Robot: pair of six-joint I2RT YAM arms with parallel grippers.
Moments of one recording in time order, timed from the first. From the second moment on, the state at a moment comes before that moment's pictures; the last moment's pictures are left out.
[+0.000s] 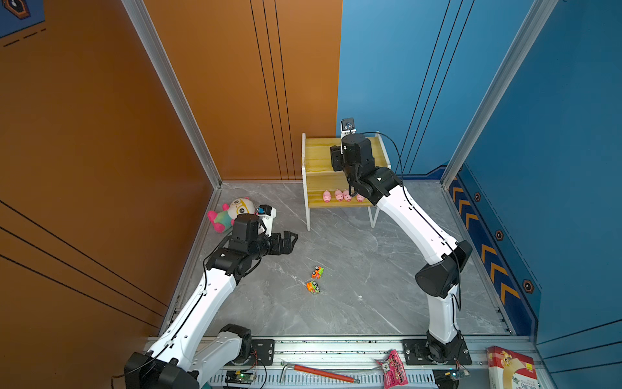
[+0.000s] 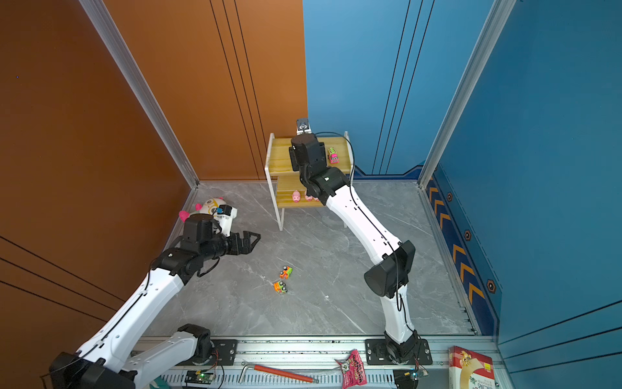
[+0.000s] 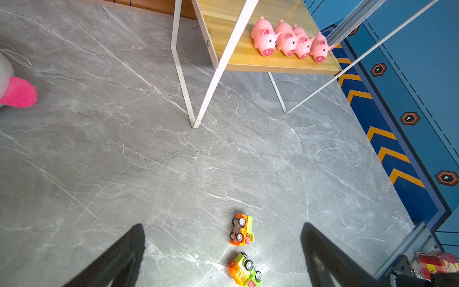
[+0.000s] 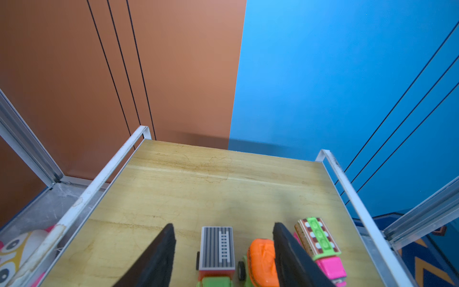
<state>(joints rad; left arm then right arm) -0.24 1.02 0.87 -0.50 0.29 -0.29 0.67 2.01 2.31 -0.52 0.56 0.03</state>
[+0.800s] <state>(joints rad) -0.25 1.10 0.87 -0.53 0.19 -0.28 0.94 1.20 0.93 -0.34 0.39 0.27</state>
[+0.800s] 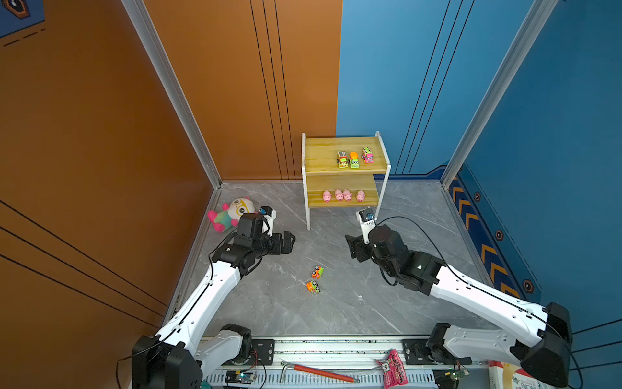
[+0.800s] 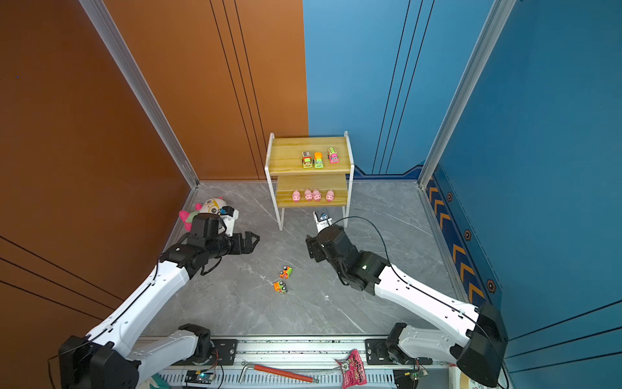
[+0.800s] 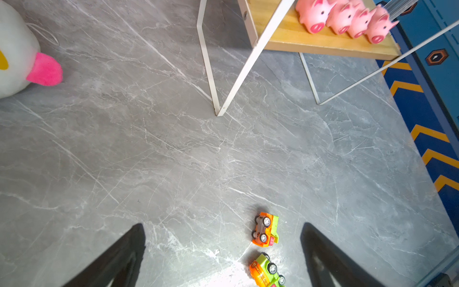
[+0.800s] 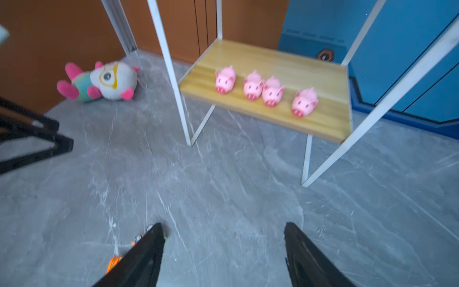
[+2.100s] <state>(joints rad) -0.24 1.14 0.88 -0.56 0.16 -0.26 1.26 1.92 1.27 -0.50 0.39 0.42</state>
